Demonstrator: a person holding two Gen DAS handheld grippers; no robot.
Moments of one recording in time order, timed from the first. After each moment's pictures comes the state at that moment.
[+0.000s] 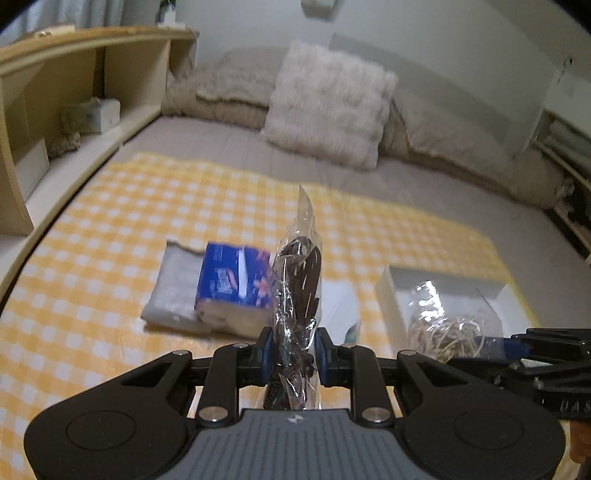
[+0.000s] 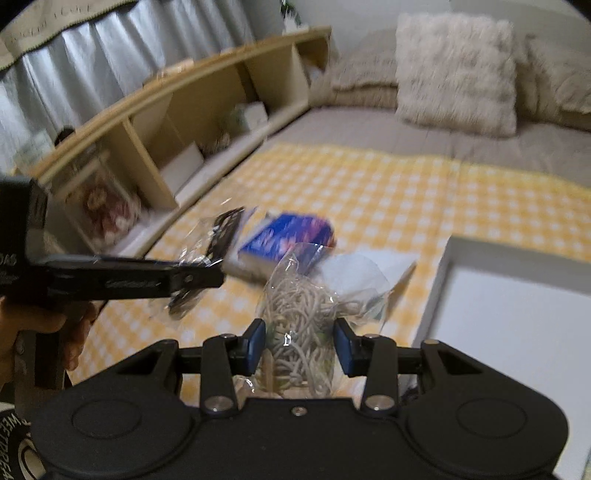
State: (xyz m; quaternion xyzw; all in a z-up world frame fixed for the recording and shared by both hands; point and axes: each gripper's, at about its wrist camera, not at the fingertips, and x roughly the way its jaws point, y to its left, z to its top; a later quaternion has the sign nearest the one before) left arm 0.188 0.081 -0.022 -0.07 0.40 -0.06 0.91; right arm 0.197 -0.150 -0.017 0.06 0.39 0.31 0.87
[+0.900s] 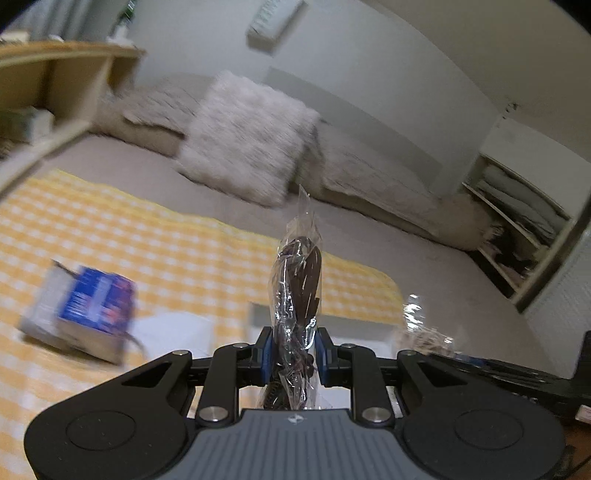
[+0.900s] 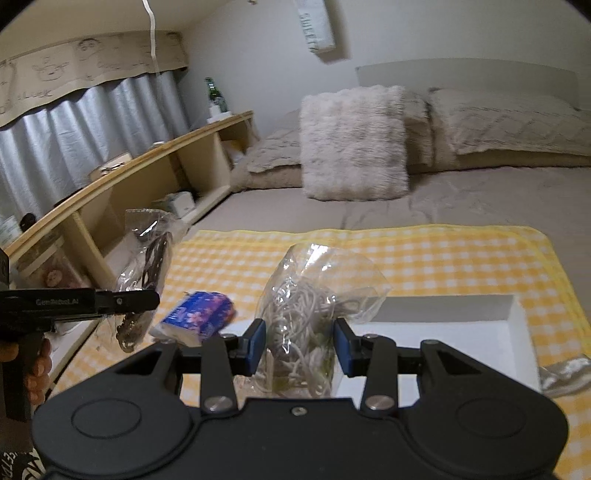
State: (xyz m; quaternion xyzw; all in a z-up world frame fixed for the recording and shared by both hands) left arm 0.169 -0.005 0.022 -0.15 0.32 -0.15 0.92; right arm 0.168 -0.296 0.016 0.10 0.30 0.20 0.93
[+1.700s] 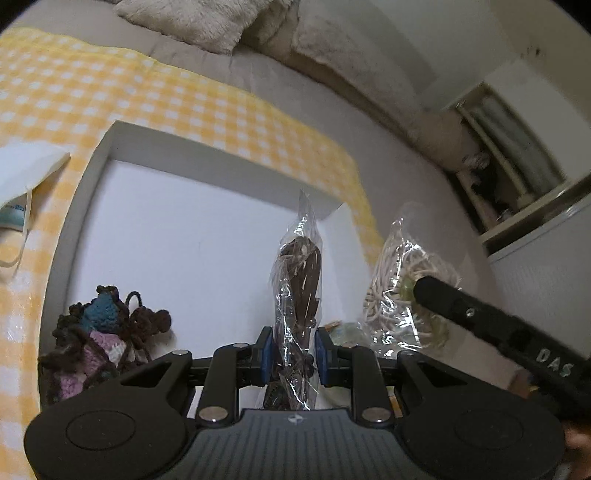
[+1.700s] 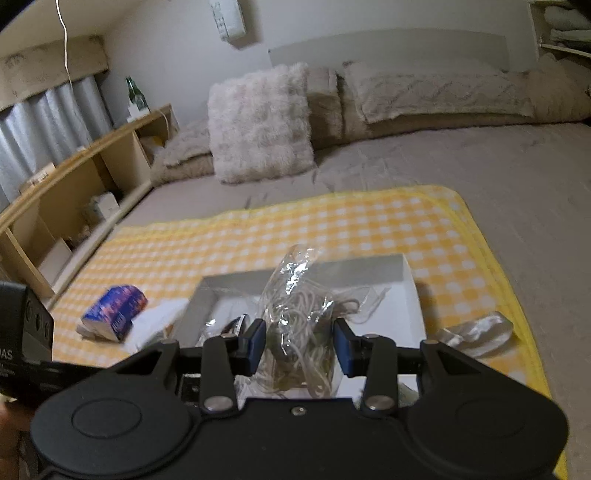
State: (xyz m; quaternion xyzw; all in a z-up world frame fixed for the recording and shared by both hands) left arm 0.224 -0.157 -0.097 -0.23 0.49 -0.23 0.81; right arm 0.175 -0.387 -0.021 0.11 0.36 0.10 0.92
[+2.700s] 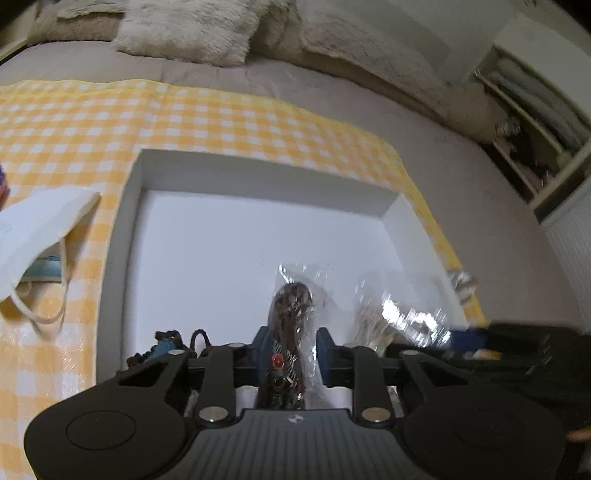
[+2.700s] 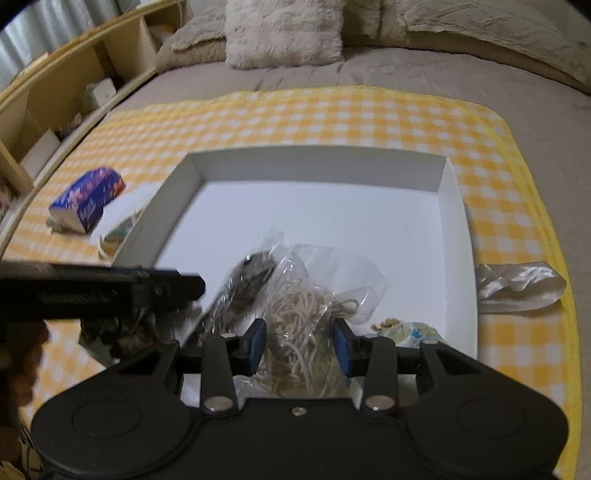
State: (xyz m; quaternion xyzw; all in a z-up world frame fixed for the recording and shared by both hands) left arm 0.242 -0.161 -0.116 -0.11 0.48 -0.18 0.85; right arm 0.214 -0.356 -0.092 0.04 0.48 0.14 0.86
